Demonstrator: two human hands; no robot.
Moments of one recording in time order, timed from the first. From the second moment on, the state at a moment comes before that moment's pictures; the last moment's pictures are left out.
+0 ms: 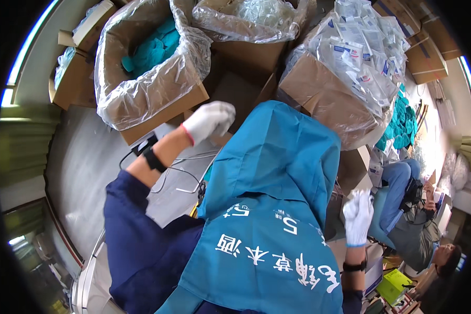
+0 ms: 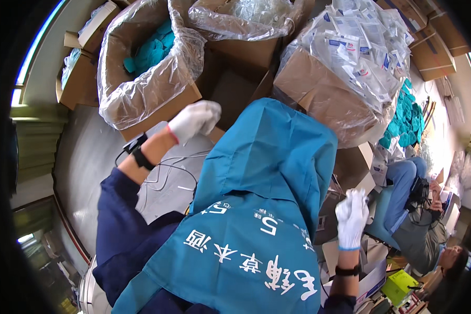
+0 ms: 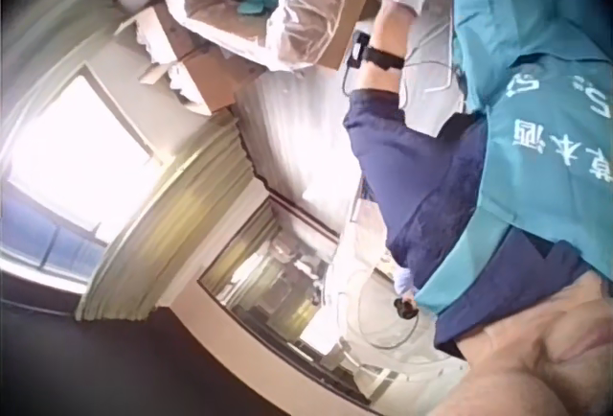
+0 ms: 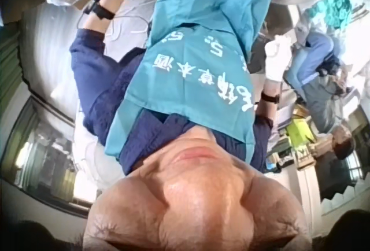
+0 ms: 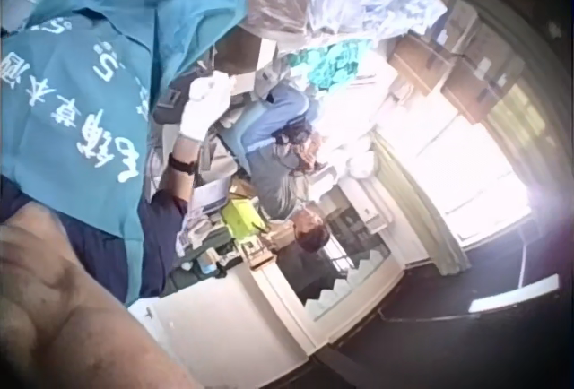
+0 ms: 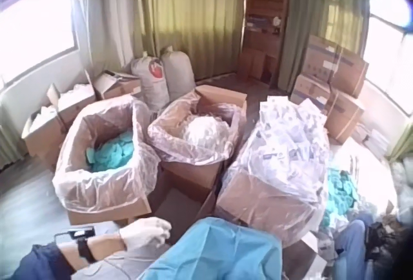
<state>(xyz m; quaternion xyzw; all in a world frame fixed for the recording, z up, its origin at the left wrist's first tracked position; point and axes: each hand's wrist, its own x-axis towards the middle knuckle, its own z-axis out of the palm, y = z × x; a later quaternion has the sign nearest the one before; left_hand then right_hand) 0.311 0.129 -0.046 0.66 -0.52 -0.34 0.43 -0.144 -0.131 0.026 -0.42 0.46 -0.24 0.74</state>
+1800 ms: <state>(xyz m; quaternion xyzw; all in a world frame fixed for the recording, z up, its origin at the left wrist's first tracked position) 0.248 -0.053 -0.069 0.71 -0.32 -0.18 0.60 -0.066 -0.087 -0.002 -0.15 0.23 -0.12 0.95</state>
